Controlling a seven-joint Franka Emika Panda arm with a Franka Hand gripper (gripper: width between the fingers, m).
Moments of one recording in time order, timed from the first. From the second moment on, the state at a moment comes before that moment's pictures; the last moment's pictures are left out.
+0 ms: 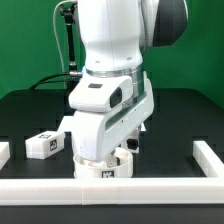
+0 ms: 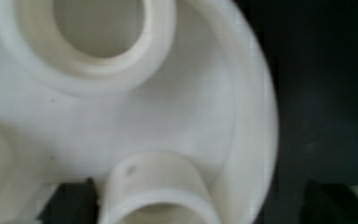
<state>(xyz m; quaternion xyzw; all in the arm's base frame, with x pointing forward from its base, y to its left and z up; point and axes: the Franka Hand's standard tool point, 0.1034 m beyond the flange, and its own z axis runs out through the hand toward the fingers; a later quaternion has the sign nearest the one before) 0.572 -0.001 0.017 -0.88 -0.47 0.02 0.07</state>
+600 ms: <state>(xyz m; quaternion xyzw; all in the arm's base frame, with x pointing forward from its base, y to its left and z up) 0.572 -0.001 0.017 -0.88 -0.47 0.01 0.07</state>
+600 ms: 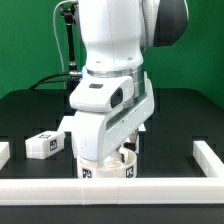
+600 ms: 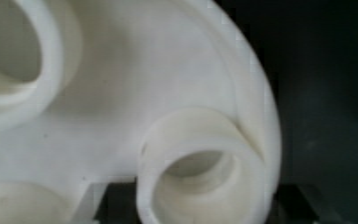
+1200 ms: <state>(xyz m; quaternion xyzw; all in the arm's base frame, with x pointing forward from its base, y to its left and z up) 0.573 -0.001 0.017 -0.88 -0.47 0.01 0.07</state>
